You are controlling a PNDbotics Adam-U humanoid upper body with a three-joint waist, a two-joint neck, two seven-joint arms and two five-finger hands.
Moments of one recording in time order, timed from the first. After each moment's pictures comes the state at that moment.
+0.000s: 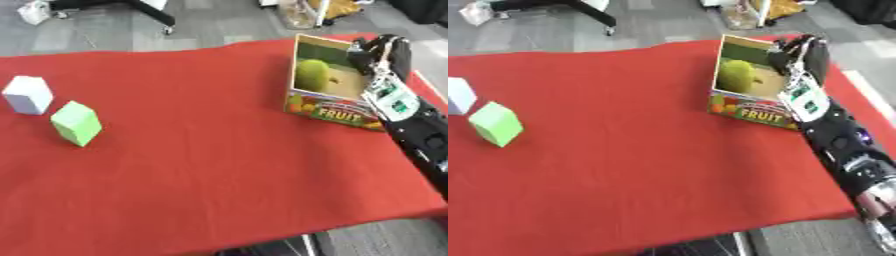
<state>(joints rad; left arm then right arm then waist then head) -0.17 0.48 0.00 -1.98 0.08 0.00 0.08 -0.70 -0.57 0.10 -0.79 0.12 0.26 -0.70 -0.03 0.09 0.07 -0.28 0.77</state>
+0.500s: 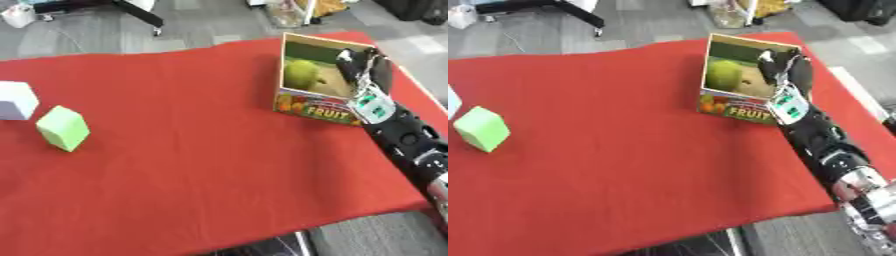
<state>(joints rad) -0.15 0.47 0.00 -1.98 0.07 0.00 0.08 -0.70 -0.56 0.08 -0.72 0.11 0.24 -0.69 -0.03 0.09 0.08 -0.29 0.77</state>
